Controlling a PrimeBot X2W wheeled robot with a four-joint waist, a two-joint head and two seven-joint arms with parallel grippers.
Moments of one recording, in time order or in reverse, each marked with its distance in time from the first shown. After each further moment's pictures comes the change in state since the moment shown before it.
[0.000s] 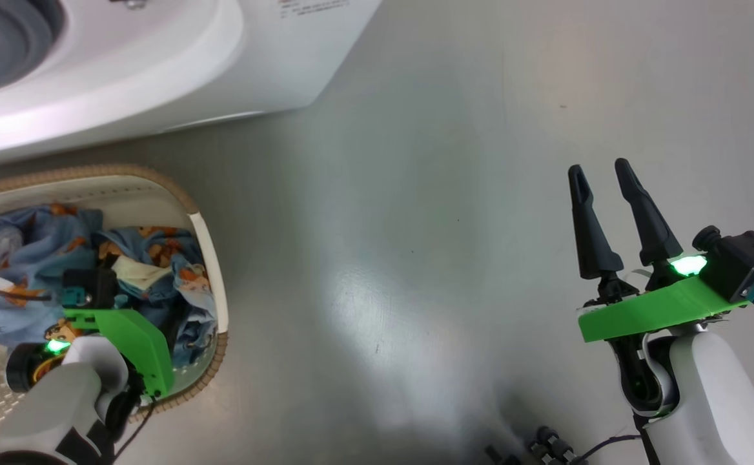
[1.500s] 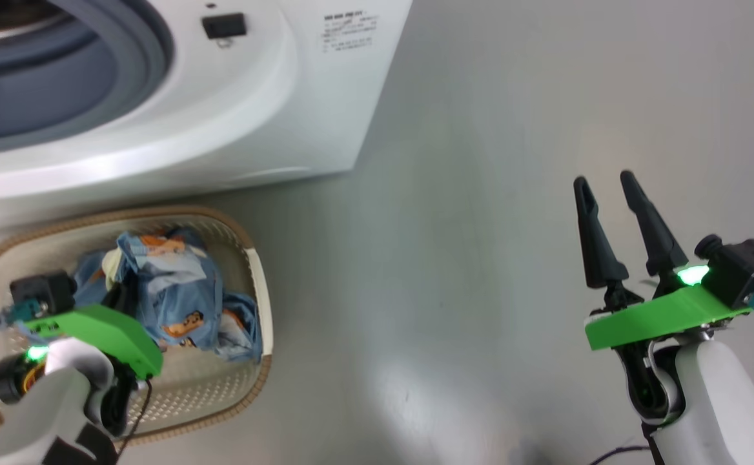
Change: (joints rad) left arm 0.079 -0.003 0.285 -0.115 0.030 0.000 -0.109; right arm 0.014 -0.014 -0.007 0.021 -0.009 0.000 0.000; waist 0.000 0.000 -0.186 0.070
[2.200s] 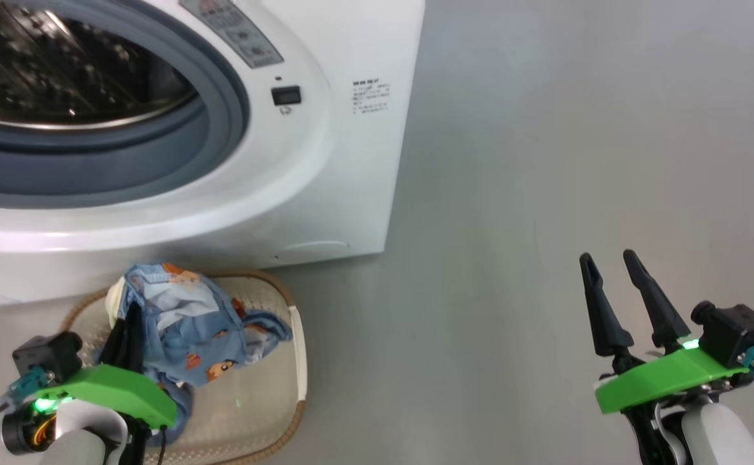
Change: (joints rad) left arm 0.327 -0.105 0.458 -0.356 0.398 0.000 0.000; right arm 0.149 -0.018 -0.011 0.040 0.009 0.000 0.000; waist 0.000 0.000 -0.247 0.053
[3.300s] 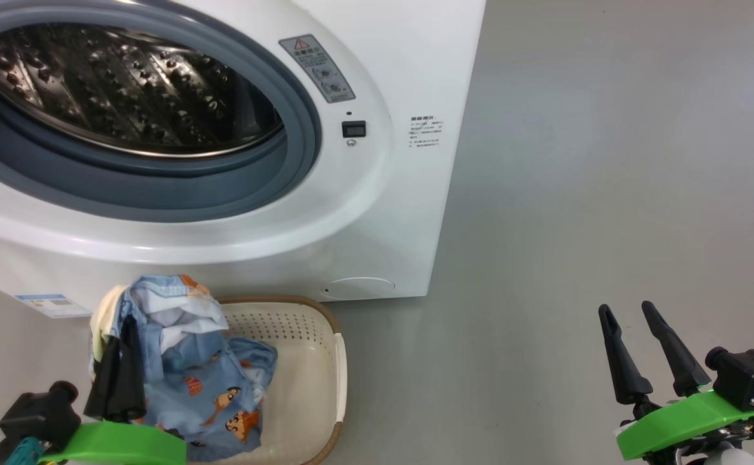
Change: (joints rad) left arm 0.283 -0.126 0.188 -0.473 0.226 0.000 -0.007; right arm 0.119 -0.049 -0.009 0.003 0.001 0.000 0.000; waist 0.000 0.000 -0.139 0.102
